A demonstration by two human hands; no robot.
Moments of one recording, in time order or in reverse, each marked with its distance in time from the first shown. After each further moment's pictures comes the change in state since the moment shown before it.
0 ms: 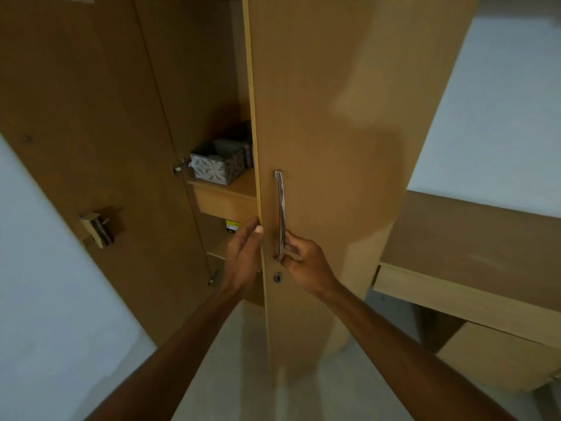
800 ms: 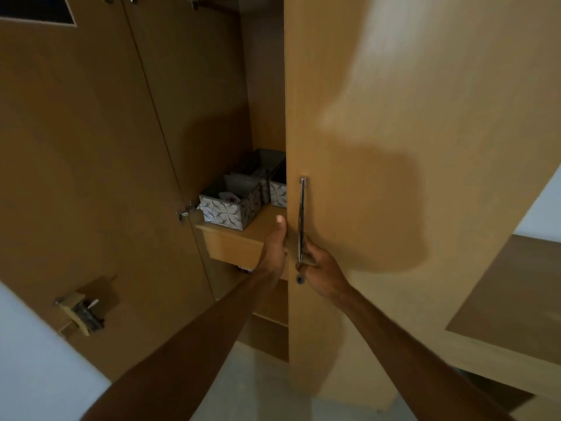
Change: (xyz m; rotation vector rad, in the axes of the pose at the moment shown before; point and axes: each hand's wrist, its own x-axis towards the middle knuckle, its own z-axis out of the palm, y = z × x) left_hand 0.238 0.005 -0.004 -0.036 -0.191 -0.168; right_hand 0.235 0.049 0.029 -0.038 0.050 0.150
